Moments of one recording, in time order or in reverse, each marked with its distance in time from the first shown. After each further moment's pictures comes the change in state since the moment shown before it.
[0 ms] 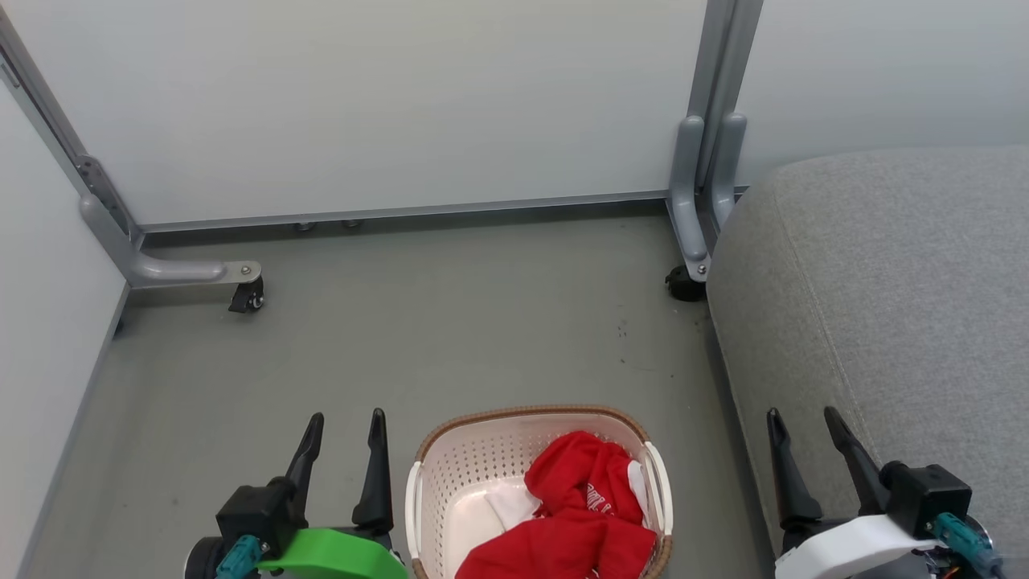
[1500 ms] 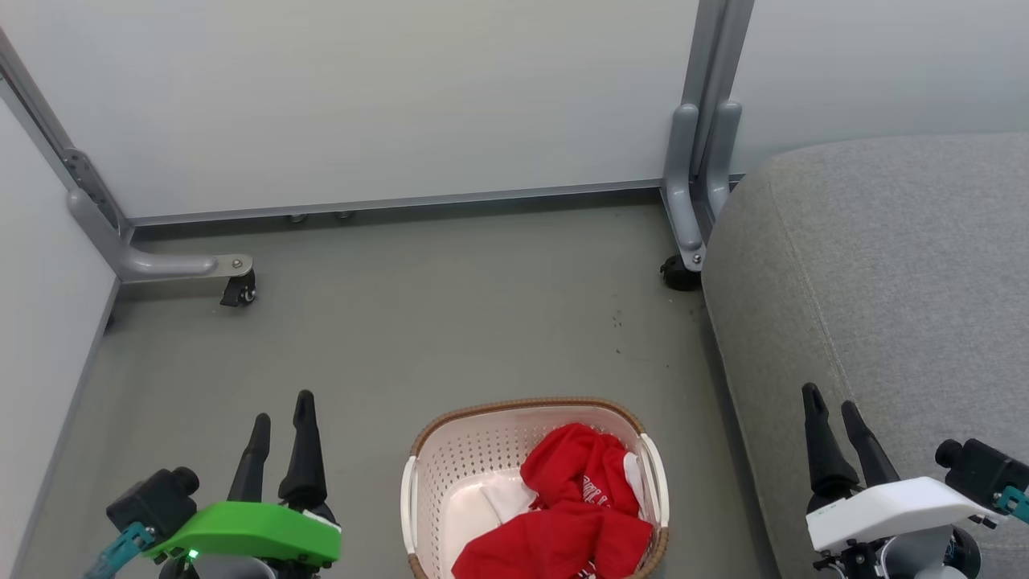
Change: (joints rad) left arm -0.026 -0.002 0.142 -0.008 -0.428 -0.041 0.113; right arm -0.059 -0.002 -0.050 0.030 0.454 0.000 0.111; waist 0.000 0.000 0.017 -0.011
